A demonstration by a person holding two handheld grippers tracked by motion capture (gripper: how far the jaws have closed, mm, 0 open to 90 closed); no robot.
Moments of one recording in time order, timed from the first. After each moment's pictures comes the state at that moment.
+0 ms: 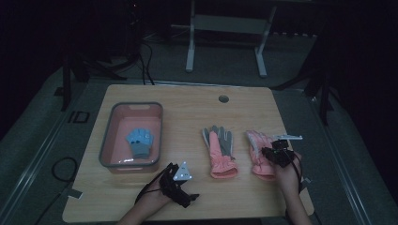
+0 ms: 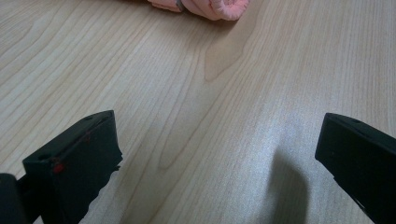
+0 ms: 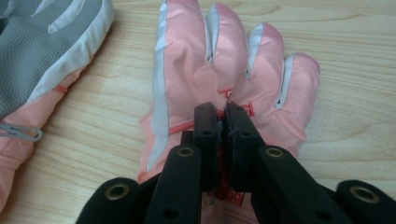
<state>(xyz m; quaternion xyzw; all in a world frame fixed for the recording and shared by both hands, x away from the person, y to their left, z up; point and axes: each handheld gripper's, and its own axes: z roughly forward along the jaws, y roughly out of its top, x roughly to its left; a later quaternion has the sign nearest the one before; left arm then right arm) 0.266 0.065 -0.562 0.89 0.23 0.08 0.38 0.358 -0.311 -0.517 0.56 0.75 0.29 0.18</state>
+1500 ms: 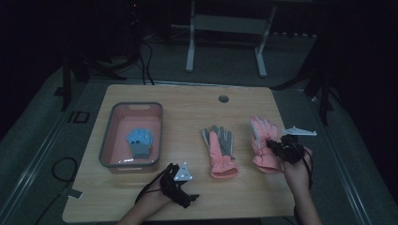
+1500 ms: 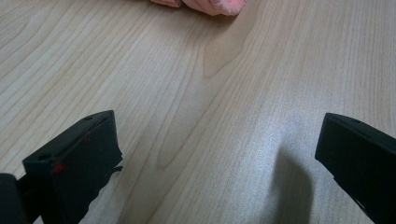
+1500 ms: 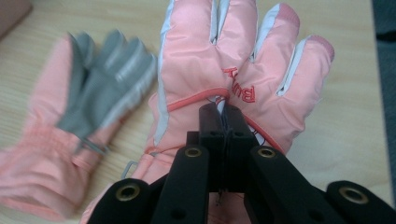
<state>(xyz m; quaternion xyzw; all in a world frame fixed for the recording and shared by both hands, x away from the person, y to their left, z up) 0.266 0.064 -0.562 0.90 0.22 0.08 0.38 0.341 -0.311 -0.456 0.52 0.75 0.35 0.21</state>
